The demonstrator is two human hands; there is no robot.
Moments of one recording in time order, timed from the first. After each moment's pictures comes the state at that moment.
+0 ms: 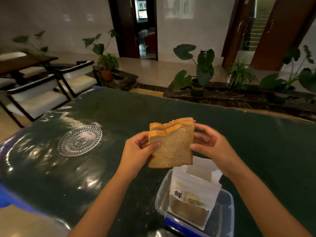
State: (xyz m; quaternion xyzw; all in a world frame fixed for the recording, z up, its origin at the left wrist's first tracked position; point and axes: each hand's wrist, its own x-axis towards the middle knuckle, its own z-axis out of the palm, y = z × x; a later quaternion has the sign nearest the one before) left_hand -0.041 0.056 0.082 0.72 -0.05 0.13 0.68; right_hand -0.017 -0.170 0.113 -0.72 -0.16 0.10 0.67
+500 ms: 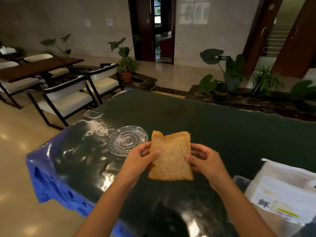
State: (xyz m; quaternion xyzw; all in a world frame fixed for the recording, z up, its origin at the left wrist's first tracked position) left_hand -0.093 0.314 0.064 0.67 0.04 0.02 0.74; right_hand -0.055 0.100 0.065 -0.72 -0.06 0.10 0.69
